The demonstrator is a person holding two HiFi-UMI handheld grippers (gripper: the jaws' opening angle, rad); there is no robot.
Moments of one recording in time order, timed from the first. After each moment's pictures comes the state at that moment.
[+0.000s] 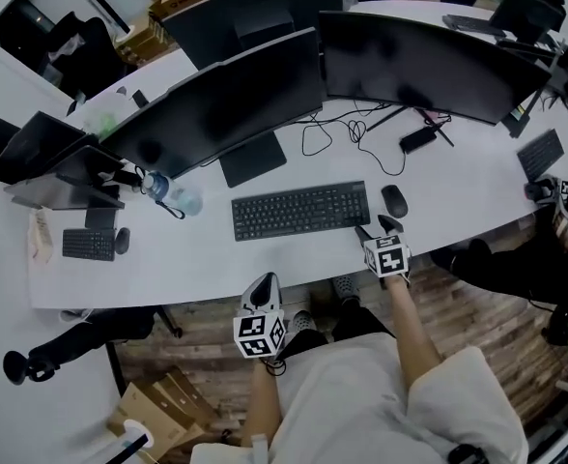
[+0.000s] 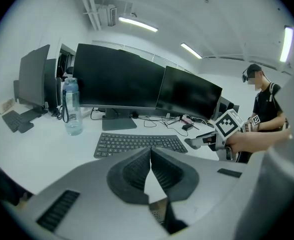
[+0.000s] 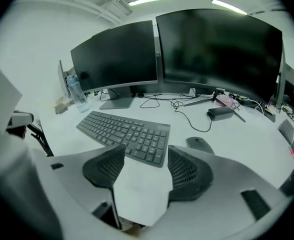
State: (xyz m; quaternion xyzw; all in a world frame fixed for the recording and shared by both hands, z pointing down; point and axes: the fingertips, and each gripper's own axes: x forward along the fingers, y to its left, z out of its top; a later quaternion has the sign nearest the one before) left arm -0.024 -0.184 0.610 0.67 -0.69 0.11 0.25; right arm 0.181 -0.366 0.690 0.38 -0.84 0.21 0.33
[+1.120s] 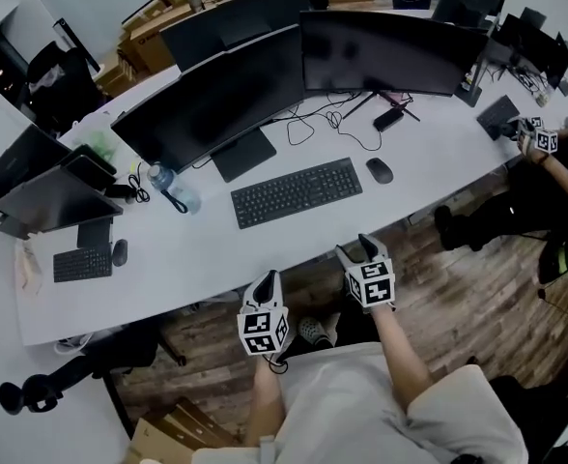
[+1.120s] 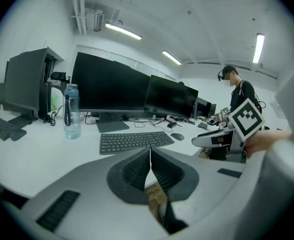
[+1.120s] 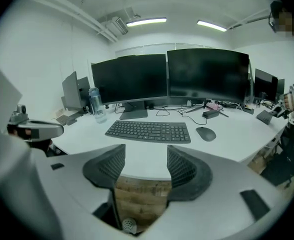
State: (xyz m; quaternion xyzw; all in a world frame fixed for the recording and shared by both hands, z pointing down) left arm -0.051 -0.091 0.607 0.75 -0.62 0.10 0.20; right arm 0.125 -0.176 0.630 0.46 -0.83 0.19 0.24
